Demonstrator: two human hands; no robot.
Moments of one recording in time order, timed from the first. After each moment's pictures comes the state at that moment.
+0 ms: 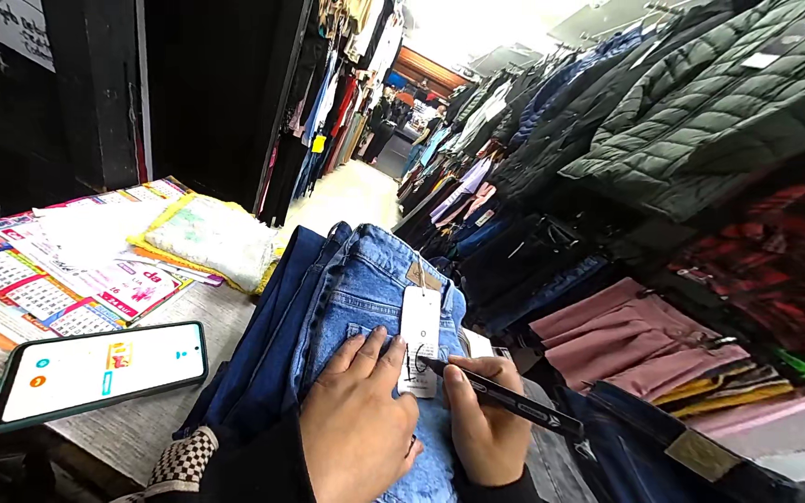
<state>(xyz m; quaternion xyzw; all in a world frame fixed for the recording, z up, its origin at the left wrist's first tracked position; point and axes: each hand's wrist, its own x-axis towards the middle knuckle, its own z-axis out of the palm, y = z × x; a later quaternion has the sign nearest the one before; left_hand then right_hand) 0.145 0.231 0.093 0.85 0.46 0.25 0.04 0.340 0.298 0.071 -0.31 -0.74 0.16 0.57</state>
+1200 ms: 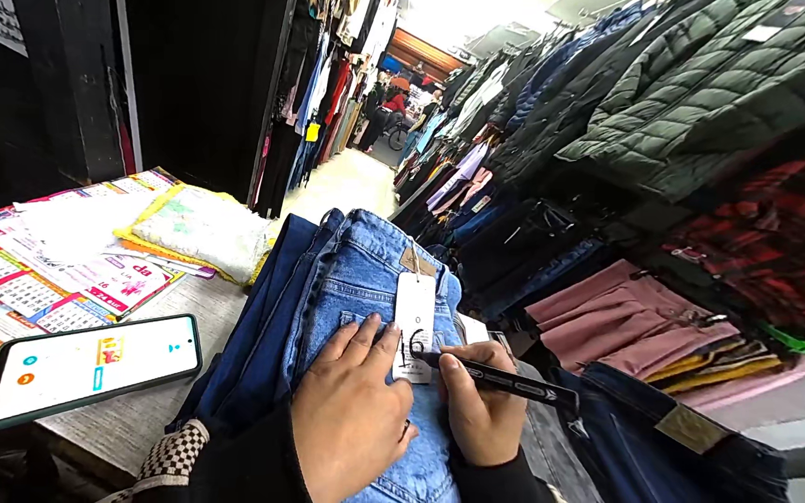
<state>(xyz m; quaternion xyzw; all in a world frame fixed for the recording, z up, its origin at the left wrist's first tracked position) 0.147 0.230 0.091 0.85 0.47 0.24 0.01 0.345 0.300 0.067 -0.32 -0.73 0.18 0.58</state>
